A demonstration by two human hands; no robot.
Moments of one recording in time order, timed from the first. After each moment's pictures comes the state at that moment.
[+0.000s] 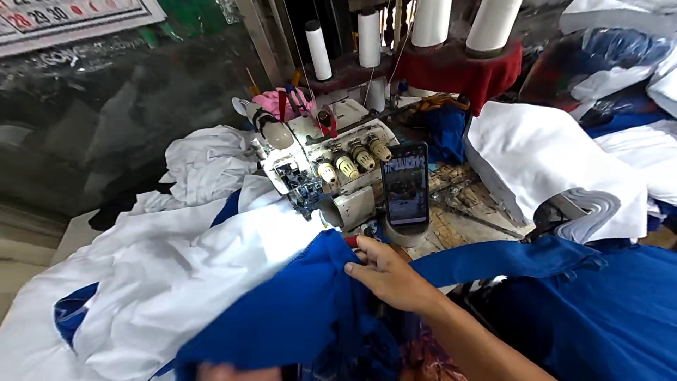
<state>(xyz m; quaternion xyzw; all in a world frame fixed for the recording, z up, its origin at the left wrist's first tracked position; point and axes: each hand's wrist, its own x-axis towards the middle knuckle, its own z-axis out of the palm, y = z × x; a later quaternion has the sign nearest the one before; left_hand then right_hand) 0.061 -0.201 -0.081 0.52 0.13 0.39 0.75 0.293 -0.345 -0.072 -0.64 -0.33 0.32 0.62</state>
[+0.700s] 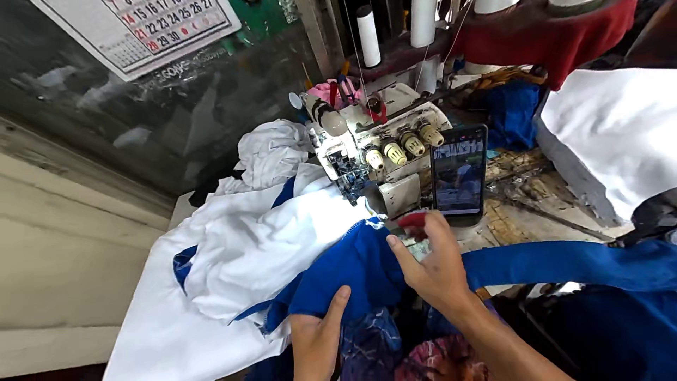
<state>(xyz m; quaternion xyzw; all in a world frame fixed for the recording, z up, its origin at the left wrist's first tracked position) 0.102 -0.206 -0.083 0.64 0.29 0.38 0.60 0.272 -0.332 -0.078 -0.72 -0.32 -0.06 0.61</state>
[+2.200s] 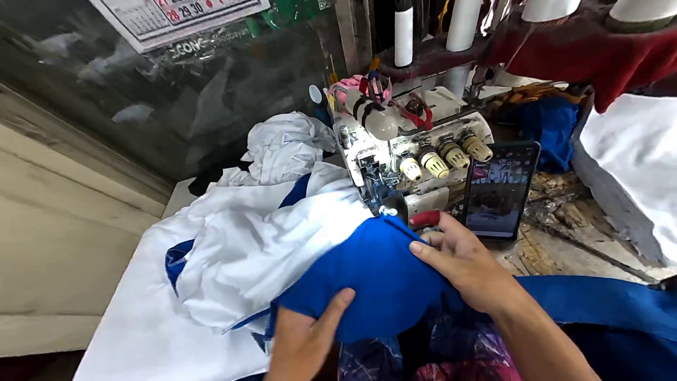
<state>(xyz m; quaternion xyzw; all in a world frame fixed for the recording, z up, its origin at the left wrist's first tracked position) 0.106 -0.161 -0.057 0.76 0.21 0.34 0.51 0.309 -0.332 -0.046 -0.62 -0.28 0.31 0.67</state>
